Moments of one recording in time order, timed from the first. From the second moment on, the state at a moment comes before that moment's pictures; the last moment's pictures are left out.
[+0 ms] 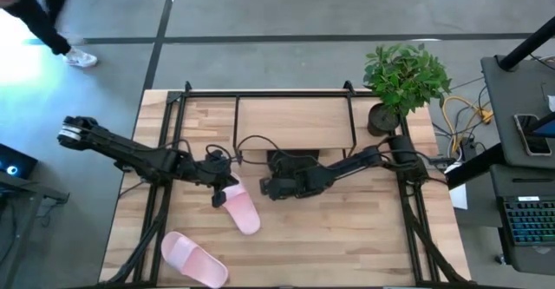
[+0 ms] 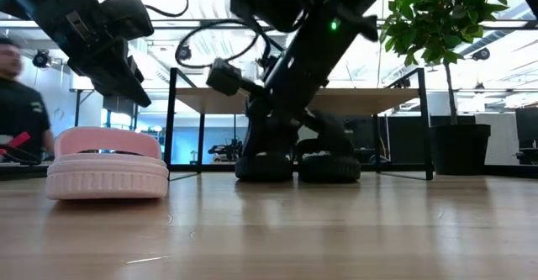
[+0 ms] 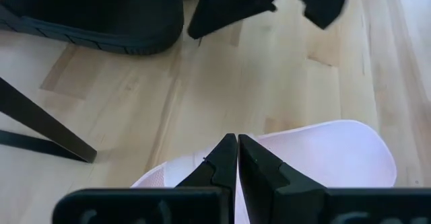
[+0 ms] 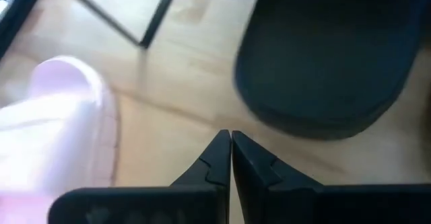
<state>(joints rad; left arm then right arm) -0.24 1.00 0.52 -0.24 -0.20 -0.44 0.19 2.09 1.39 -0.27 0.56 1.29</state>
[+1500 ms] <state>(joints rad) -0.25 0.96 0.52 -0.22 -0.22 -0.51 0.21 2.00 1.28 -0.67 0.55 1.64</state>
